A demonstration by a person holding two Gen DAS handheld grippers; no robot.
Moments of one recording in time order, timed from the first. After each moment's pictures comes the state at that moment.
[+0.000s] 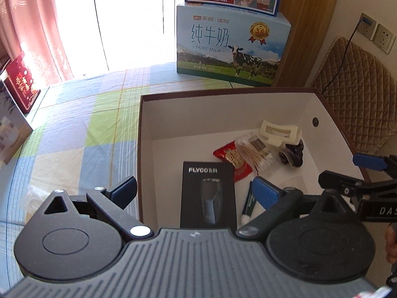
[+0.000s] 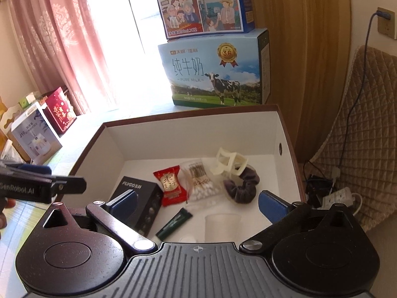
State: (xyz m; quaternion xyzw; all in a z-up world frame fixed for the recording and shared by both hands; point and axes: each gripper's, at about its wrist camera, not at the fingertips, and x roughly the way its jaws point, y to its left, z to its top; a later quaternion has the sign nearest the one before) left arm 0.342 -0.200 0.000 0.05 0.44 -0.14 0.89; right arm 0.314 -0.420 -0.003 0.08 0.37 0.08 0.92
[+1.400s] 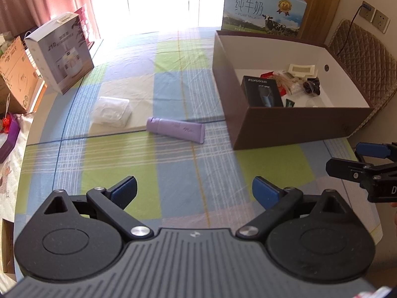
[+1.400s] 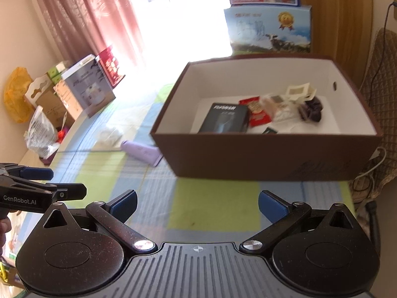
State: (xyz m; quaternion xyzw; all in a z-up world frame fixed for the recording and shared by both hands) left arm 0.195 -0.042 -0.008 0.05 0.47 -0.11 0.87; right arm 0.183 -0.278 -0.010 0.08 0.42 0.13 0.89
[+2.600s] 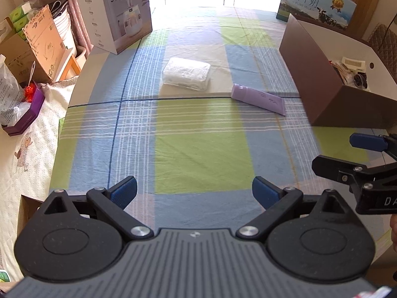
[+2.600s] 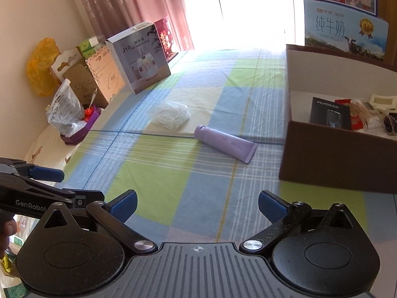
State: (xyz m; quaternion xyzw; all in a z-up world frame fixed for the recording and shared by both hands) left arm 0.203 0.092 -0.045 0.03 0.51 -0.06 0.86; right arm 0.209 -0.120 -0.048 0.04 0.42 0.19 0.88
